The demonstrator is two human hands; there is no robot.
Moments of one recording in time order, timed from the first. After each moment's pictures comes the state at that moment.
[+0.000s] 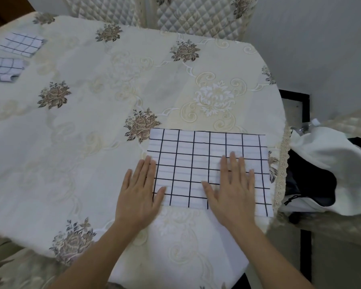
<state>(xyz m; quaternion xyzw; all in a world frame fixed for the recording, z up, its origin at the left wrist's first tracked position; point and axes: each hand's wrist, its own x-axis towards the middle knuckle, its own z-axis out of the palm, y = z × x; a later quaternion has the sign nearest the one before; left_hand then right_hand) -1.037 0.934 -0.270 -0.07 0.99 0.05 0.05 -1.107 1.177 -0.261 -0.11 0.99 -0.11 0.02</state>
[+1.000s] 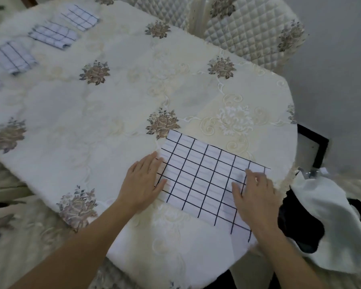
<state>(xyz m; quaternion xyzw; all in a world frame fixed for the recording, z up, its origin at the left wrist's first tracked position) -1.046 0.941 -0.241 -0.16 0.98 0.11 0.05 -1.183 1.232 -0.221 -0.21 0.98 -0.04 -0.01</state>
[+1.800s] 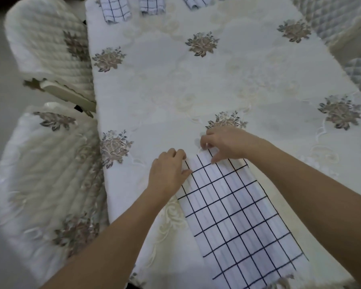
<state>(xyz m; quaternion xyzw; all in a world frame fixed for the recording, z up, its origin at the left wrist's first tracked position) -1.069 0.984 -0.227 -0.54 0.82 0.19 0.00 -1.292 0.944 -0.195 -0.83 0.50 0.16 0.22</state>
